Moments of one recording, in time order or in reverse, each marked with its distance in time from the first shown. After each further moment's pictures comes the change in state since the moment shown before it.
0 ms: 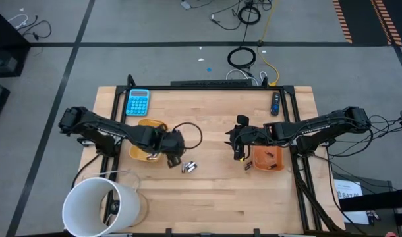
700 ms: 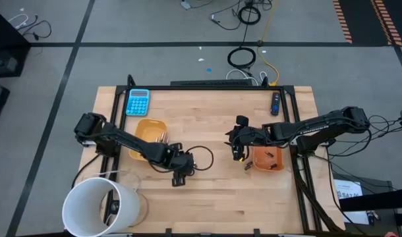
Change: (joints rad) left arm -0.111 0.222 0.000 0.250 0.165 0.158; right arm -0.001 0.019 0.000 -0.011 0.000 -0.003
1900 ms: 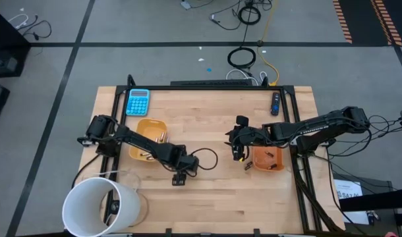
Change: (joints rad) left arm 0.056 0.159 0.005 0.010 0.129 0.133; right arm 0.000 0.000 0.000 0.000 0.000 0.000
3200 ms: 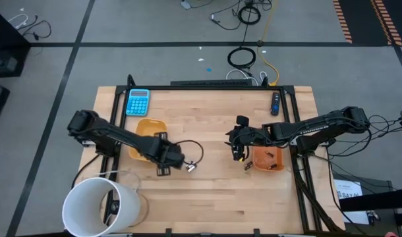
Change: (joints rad) left arm -0.029 -0.250 0.047 -0.489 -0.233 -0.142; right arm 0.000 0.000 0.000 -0.008 0.000 0.007
